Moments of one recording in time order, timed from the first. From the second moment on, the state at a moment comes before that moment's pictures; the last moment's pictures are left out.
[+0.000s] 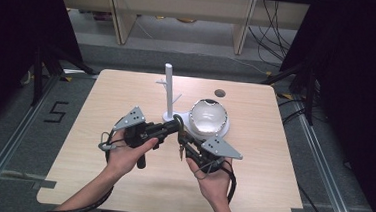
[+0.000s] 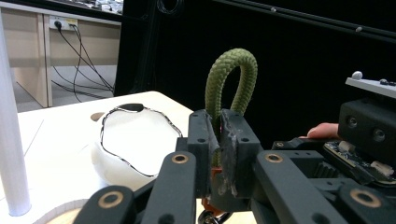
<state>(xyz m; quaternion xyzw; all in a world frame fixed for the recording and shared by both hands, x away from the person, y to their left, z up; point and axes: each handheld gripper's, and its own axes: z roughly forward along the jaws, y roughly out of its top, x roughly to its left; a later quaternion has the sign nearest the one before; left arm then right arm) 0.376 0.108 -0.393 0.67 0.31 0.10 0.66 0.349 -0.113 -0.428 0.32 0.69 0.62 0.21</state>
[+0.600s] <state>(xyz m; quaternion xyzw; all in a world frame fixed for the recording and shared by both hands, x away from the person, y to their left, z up) 0.374 0.108 -0.389 0.68 0.32 0.09 0.66 0.349 -0.110 -0.428 0.31 0.69 0.62 0.21</state>
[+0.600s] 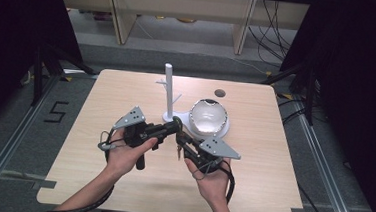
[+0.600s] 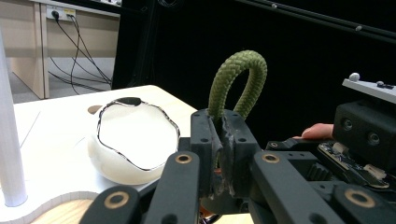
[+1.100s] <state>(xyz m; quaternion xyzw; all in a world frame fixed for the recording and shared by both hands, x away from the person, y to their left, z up) 0.368 0.103 -0.383 0.69 0.29 0.15 0.65 0.351 -0.108 -0.425 0.32 0.69 0.62 0.21</state>
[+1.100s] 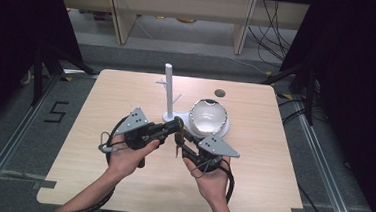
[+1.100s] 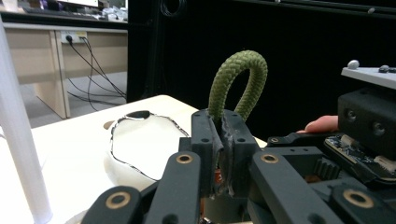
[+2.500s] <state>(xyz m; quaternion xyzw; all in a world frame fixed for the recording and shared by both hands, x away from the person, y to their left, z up) 0.400 0.148 -0.386 0.67 0.34 0.26 0.60 0.332 -0.203 -0.454 0.39 0.70 0.55 0.27</state>
